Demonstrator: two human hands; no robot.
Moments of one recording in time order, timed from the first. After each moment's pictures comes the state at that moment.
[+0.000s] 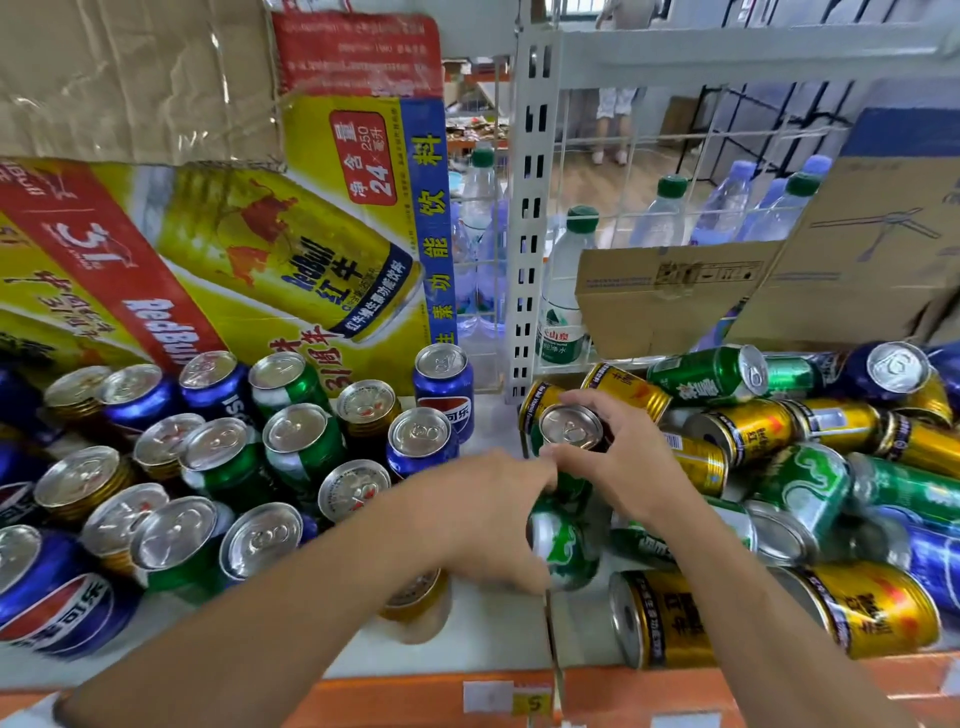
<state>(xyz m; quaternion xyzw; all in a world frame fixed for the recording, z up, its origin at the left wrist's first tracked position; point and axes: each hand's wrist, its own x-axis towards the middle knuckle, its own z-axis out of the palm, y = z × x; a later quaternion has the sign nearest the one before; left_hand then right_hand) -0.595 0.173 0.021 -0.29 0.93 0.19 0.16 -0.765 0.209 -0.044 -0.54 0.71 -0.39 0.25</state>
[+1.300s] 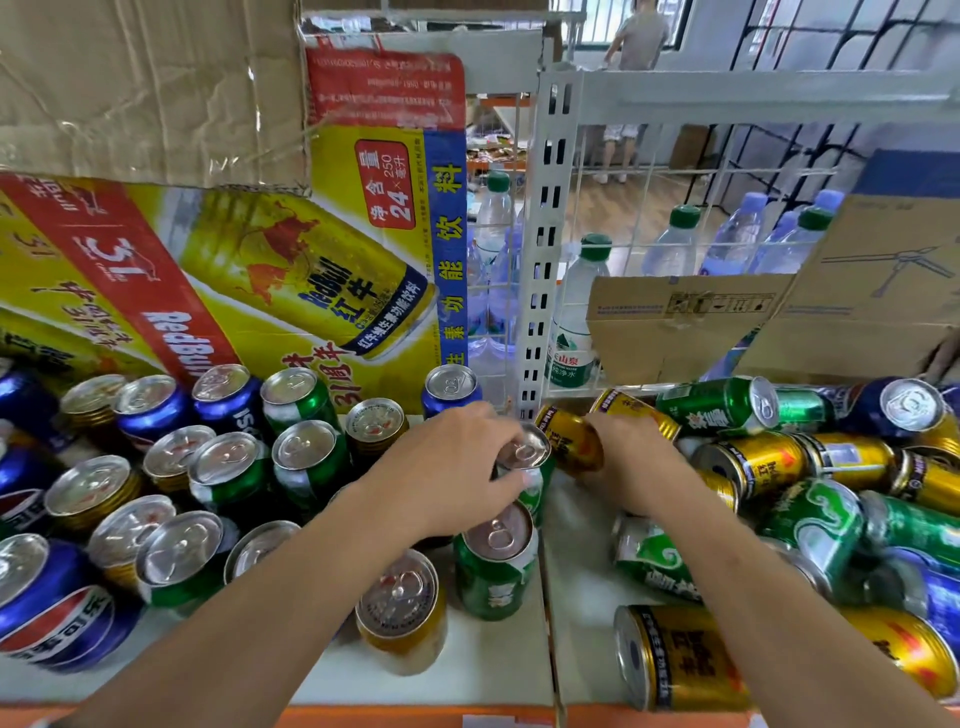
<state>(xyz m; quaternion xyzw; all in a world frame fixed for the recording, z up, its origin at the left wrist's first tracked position) -0.580 0.131 0.008 -0.35 0.93 0.15 -0.05 -0.785 0.172 -0.040 -0.59 0.80 -0.03 0.13</state>
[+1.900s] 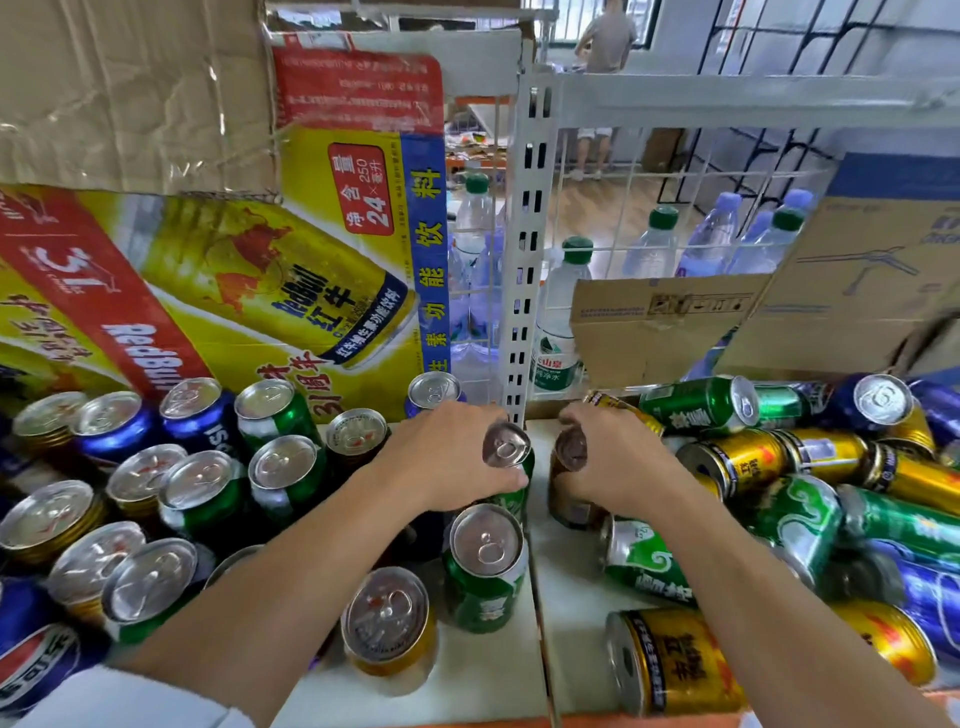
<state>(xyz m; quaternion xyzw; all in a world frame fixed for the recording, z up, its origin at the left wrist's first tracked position) -0.599 0.101 -0.004 -0.40 0.90 0.17 -0.02 -0.773 0.180 -0.016 -0.60 0.78 -0.10 0.14</state>
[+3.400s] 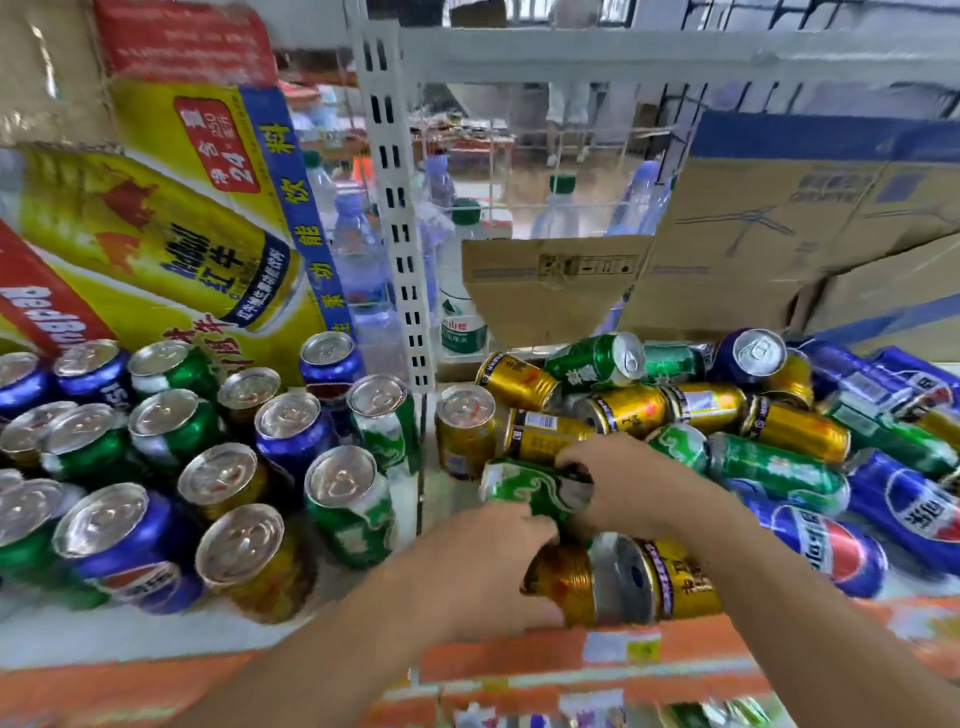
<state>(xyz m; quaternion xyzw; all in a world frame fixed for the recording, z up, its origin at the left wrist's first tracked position) -0.678 0.253 -0.024 -0.24 0.94 0.18 0.13 -0.856 0.277 -0.022 -0.62 0.75 0.02 0.23</state>
